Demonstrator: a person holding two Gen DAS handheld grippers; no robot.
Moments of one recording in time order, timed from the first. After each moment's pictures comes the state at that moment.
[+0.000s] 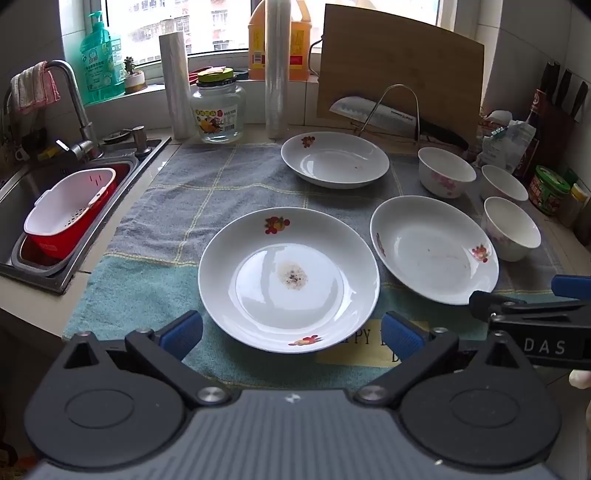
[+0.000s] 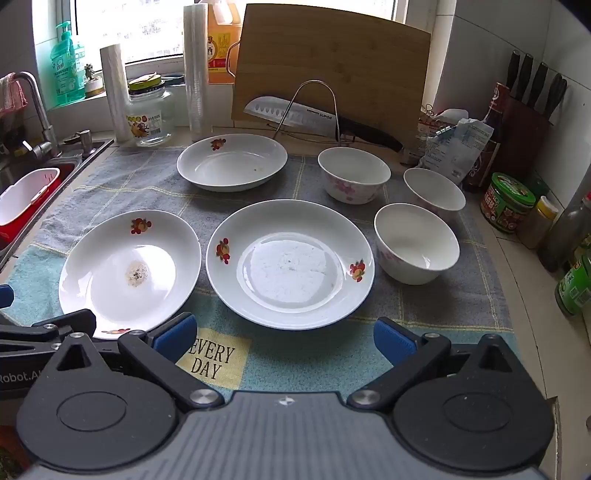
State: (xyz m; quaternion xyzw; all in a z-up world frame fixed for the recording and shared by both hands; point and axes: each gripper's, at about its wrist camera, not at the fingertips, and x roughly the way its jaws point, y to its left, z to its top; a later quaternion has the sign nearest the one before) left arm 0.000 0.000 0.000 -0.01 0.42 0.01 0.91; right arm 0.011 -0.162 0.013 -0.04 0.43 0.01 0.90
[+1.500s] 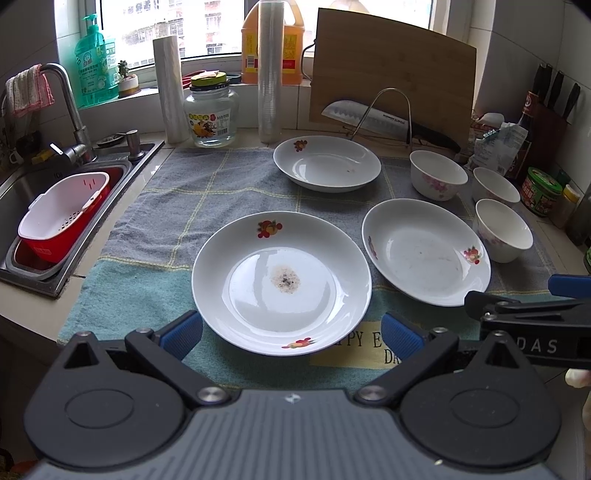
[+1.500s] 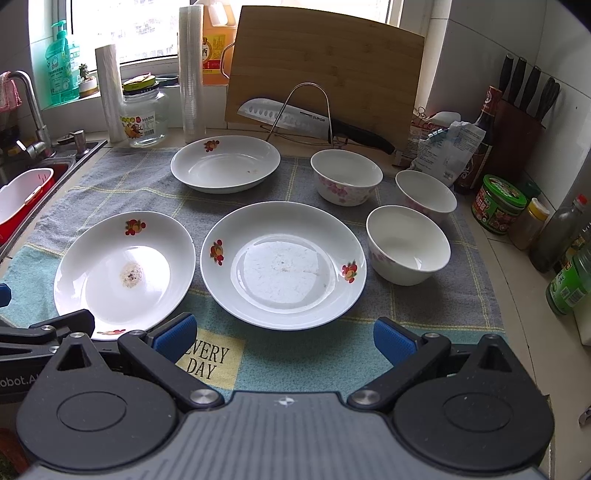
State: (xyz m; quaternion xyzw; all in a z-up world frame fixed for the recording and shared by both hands) left arm 0.002 -0.002 0.005 -0.01 0.41 -0.01 0.91; right arm 0.009 -0.162 0.017 -0.05 0.43 0.00 0.90
